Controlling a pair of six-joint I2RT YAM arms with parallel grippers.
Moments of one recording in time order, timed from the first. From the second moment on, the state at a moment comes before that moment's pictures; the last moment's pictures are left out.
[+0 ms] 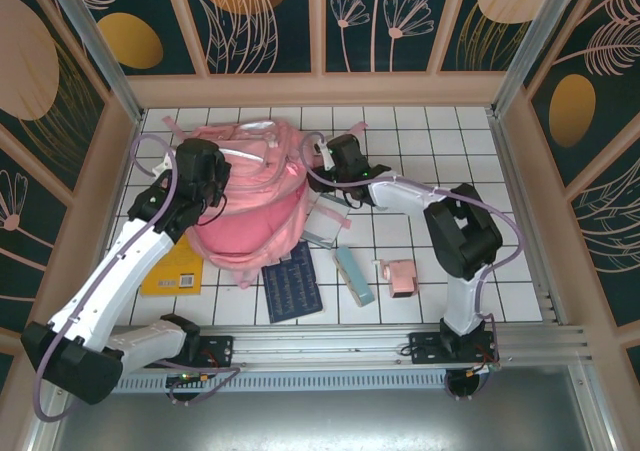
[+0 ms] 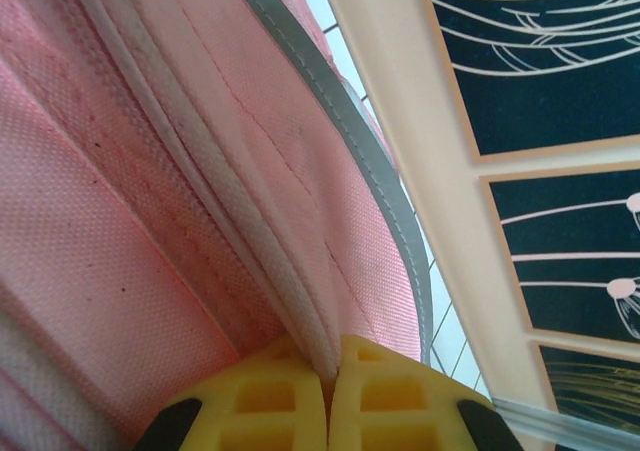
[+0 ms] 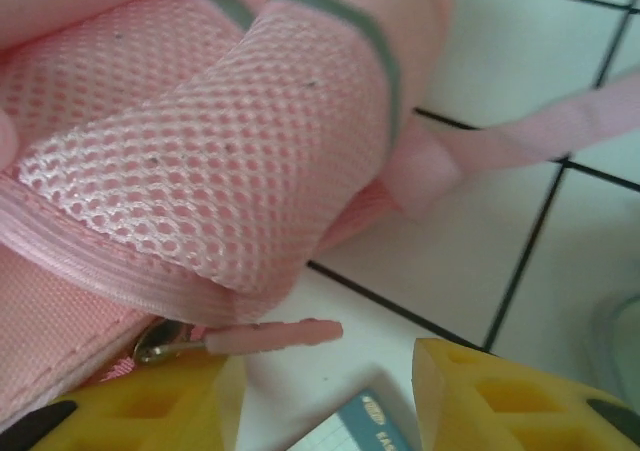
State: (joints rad) left arm -0.43 1.15 1.16 -0.66 -0.31 -1.43; right arm 0.64 1.90 1.30 -0.10 -0.03 0.18
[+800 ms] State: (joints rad) left arm -0.43 1.32 1.23 -0.53 -0.28 -1.54; right arm 0.84 1.53 0.92 0.48 -0.31 1.20
